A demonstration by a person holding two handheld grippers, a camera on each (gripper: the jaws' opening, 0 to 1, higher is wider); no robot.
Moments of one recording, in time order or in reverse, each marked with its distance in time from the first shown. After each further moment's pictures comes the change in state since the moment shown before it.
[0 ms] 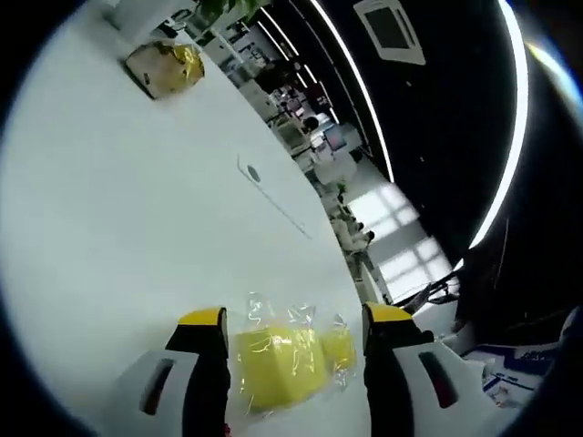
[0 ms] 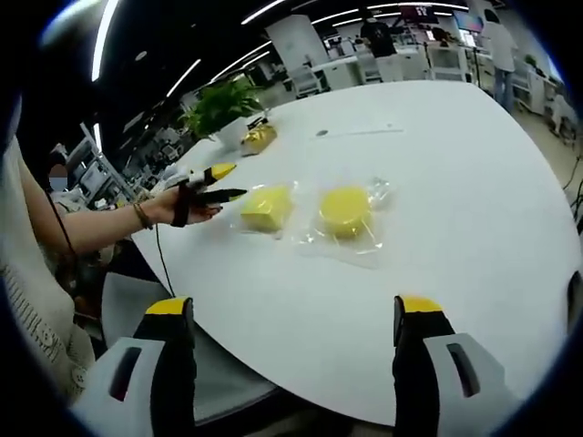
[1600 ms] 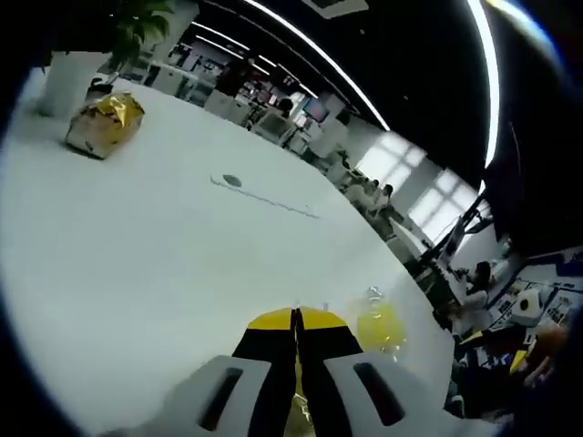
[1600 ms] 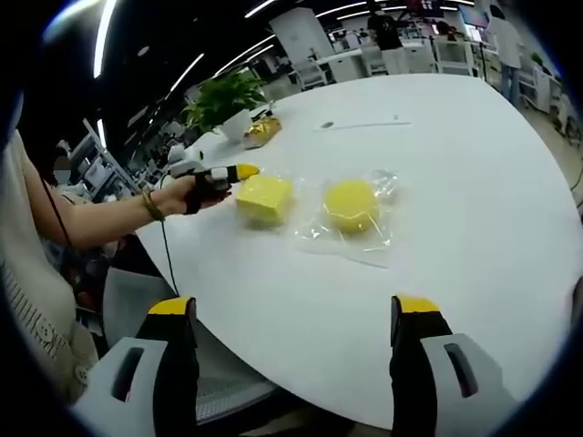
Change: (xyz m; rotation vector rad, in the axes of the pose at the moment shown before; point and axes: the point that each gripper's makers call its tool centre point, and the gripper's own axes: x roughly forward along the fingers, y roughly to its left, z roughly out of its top) left arm 0.024 -0.031 -0.007 0.450 0.076 0.113; right arm 0.012 0.001 0.003 -0.013 0.026 0.034
